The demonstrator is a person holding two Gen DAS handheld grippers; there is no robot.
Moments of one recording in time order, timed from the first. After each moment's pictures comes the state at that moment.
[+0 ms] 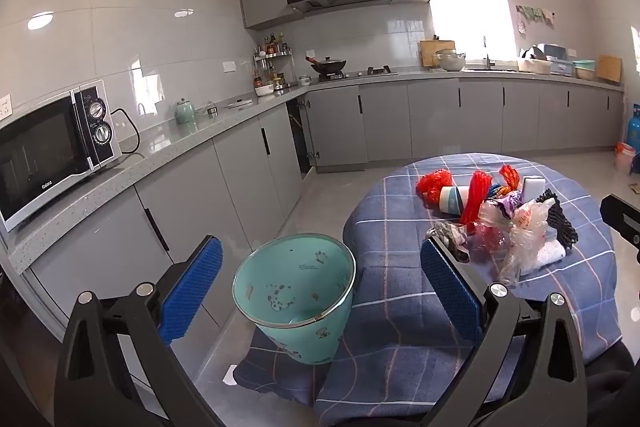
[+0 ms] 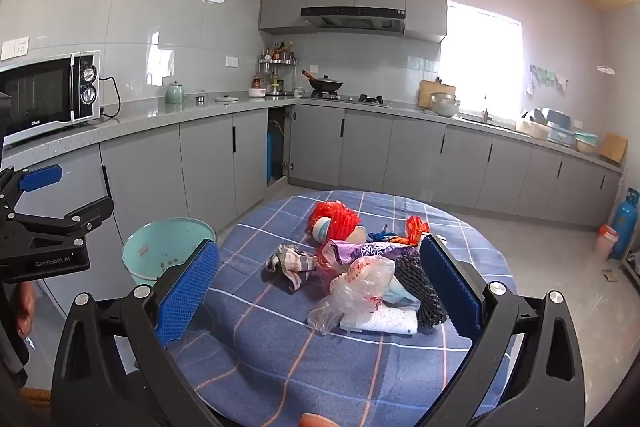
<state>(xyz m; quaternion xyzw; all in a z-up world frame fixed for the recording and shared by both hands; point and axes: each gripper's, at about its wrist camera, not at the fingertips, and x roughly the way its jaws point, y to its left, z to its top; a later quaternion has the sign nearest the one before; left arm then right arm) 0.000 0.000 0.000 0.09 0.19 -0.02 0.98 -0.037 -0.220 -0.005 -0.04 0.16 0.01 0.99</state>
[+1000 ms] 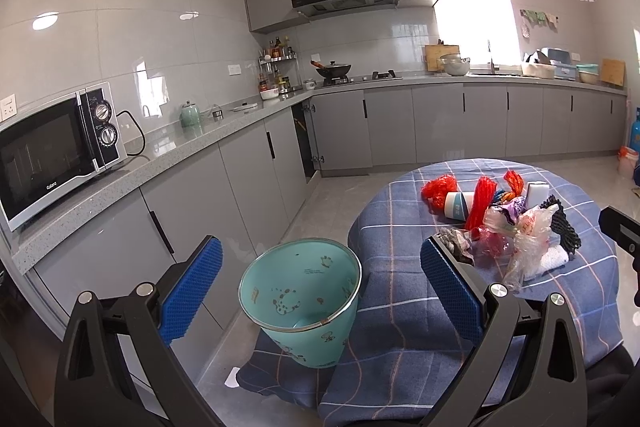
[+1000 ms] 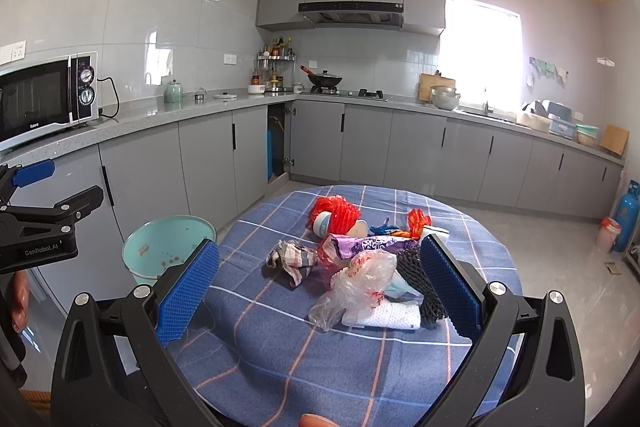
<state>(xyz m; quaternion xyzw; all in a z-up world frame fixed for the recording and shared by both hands) -0.002 0.006 0.005 0.09 0.18 -0.01 0.98 -0.035 -0.223 -0.010 -0.03 0.17 0.01 0.99</state>
